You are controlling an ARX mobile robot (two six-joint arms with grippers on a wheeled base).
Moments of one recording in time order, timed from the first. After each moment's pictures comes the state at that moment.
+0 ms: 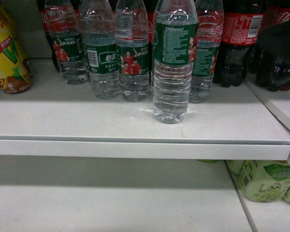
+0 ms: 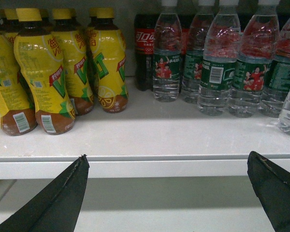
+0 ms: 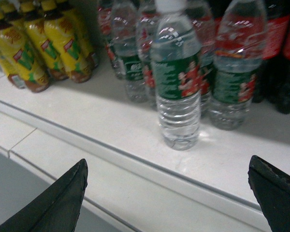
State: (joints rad) left arm 0.00 0.01 0.01 0.00 0.00 0.00; right arm 0.34 1.00 0.47 0.32 -0.22 0.11
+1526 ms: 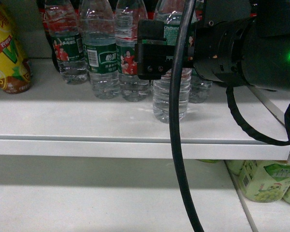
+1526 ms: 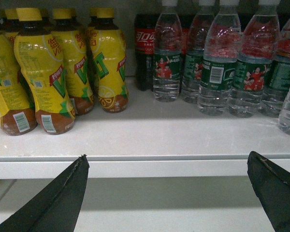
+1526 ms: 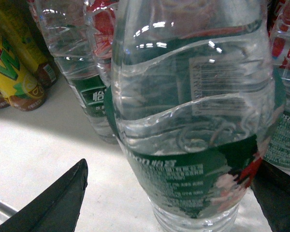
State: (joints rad) left arm 0.00 0.01 0.01 0.00 0.00 0.00; right arm 0.46 1.78 0.94 0.61 0.00 0.19
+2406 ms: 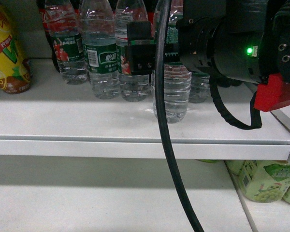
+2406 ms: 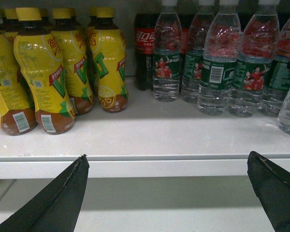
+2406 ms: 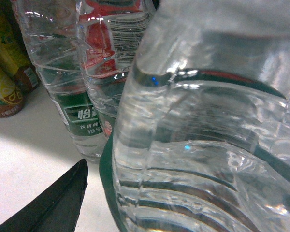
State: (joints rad) left arm 0.00 0.01 0.01 0.00 0.00 0.00; right arm 0.48 1.87 1.04 0.63 0.06 0.10
